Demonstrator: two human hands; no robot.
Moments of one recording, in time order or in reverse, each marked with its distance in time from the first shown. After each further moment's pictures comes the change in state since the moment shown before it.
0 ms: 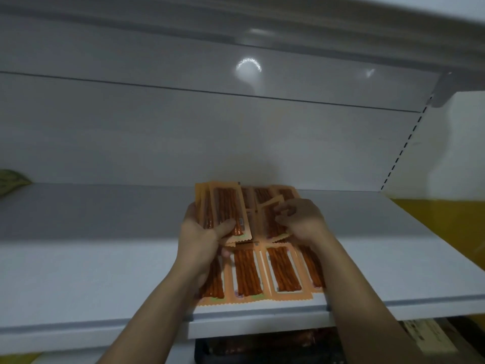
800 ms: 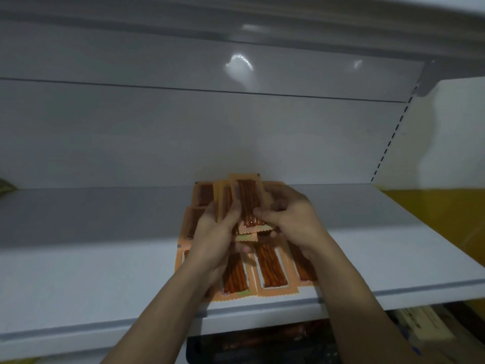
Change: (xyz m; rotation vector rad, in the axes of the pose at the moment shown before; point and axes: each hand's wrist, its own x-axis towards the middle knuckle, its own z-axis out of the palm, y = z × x) left_hand -0.008 -0.002 0.045 -0.123 -0.189 -0.072; right_hand -0.037 -0.013 -0.018 0.619 -0.046 -0.083
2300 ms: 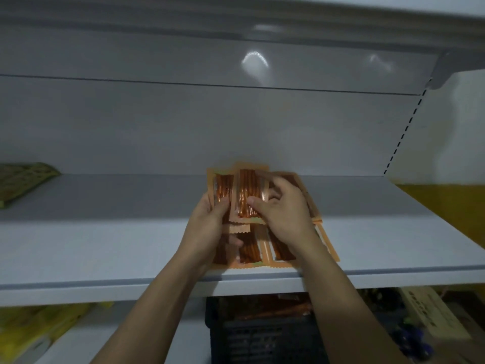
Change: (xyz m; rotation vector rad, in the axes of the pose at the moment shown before) left_hand -0.052 0.022 -0.029 0.218 0.097 0.005; right_hand -0.045 -0.024 0.039 -0.056 0.056 -0.166
